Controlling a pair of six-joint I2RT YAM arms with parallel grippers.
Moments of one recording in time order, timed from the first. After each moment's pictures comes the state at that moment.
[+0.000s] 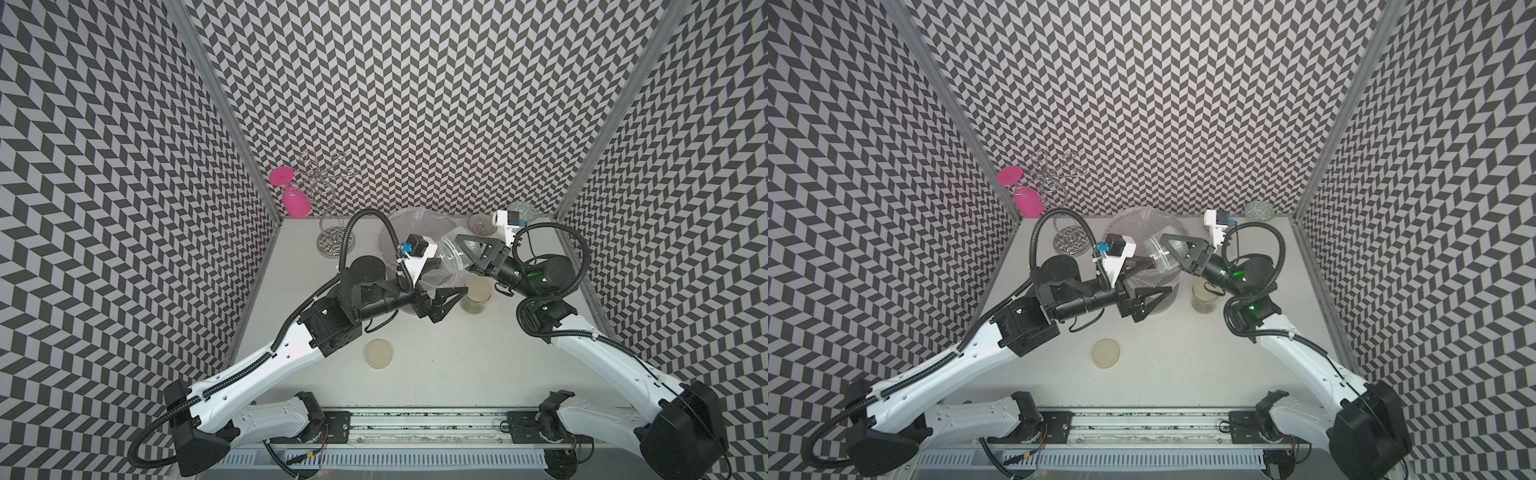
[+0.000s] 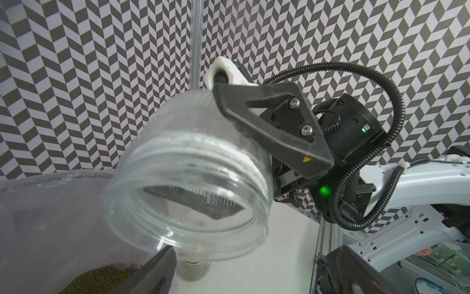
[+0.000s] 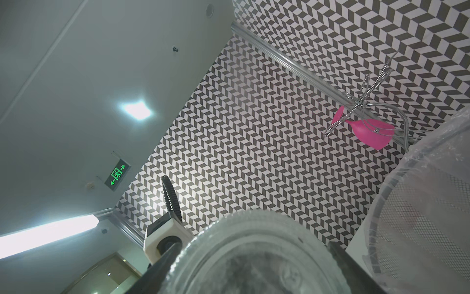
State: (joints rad) left arm -0.94 1.12 1.16 -0.12 0.19 -0.20; right arm 0.50 1.15 0.83 0.77 -0.61 1.31
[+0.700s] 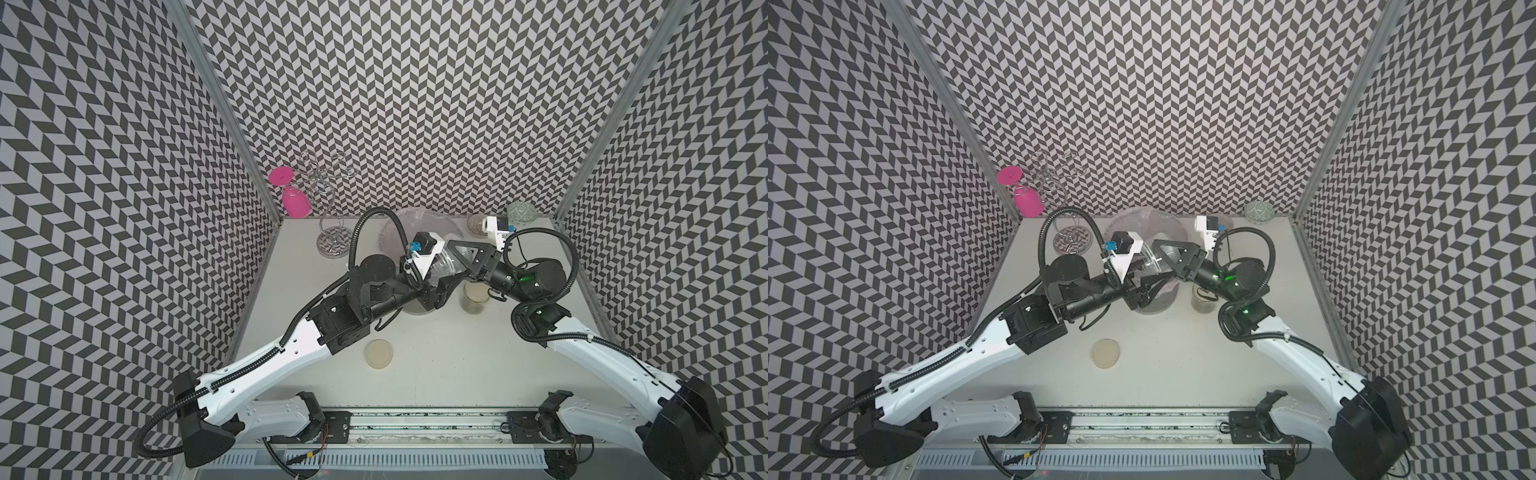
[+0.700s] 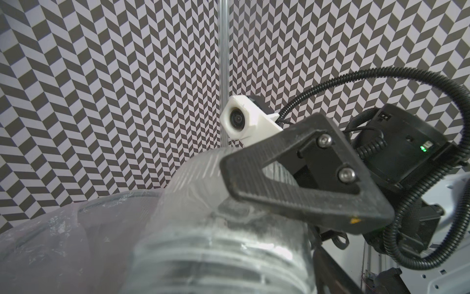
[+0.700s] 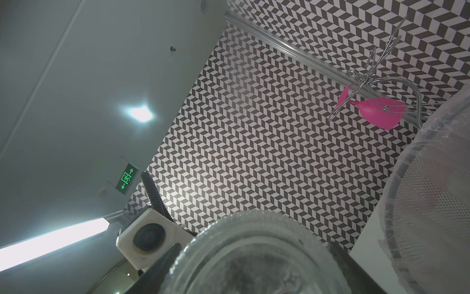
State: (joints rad) left arm -0.97 1.18 1.20 -0.08 0.02 -0.08; right arm 0.58 1.16 0.81 0.77 -0.58 1.35
